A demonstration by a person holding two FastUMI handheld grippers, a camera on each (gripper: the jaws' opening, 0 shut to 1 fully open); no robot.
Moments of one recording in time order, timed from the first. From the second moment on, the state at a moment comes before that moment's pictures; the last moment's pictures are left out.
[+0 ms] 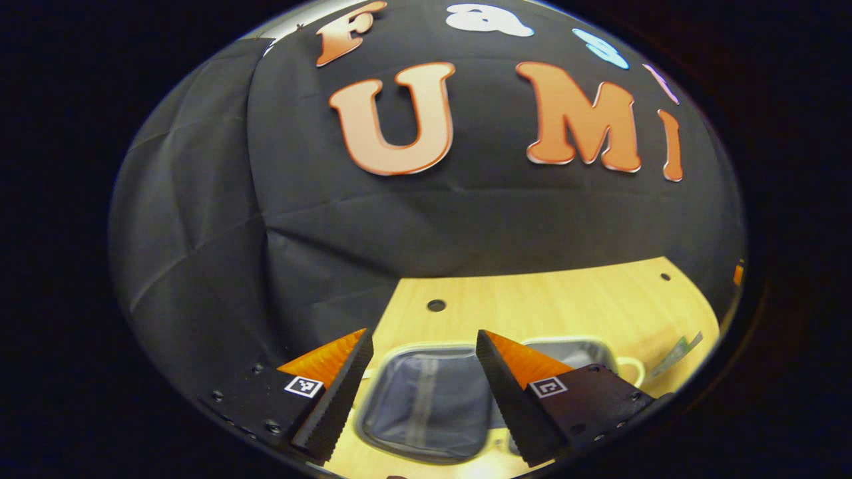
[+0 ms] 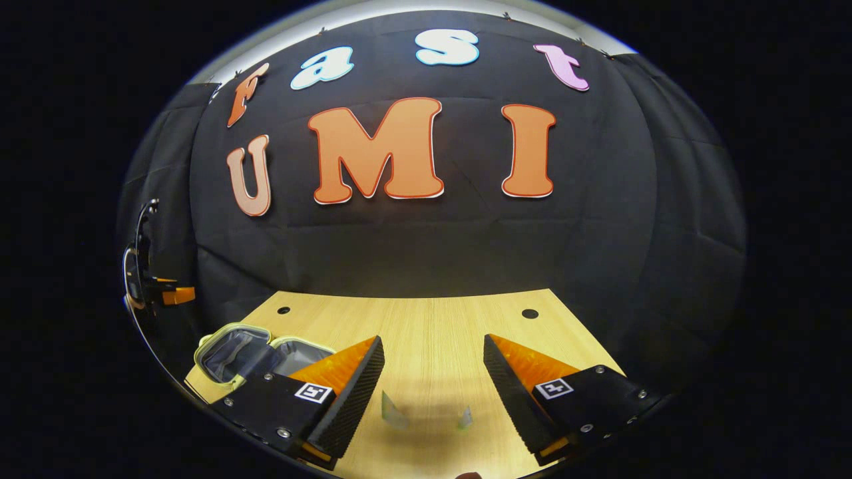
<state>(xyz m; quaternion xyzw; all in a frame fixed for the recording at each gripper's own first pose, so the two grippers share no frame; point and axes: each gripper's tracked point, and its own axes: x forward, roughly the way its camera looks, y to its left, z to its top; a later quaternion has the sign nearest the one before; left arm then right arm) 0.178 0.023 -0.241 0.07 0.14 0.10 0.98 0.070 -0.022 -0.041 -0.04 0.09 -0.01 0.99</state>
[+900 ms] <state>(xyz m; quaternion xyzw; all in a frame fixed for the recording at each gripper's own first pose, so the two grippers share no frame) 0.203 -0.366 -0.318 0.06 0.14 -0.09 0.98 0.039 -0.144 -0.068 -0.03 0.13 0.01 0.99</state>
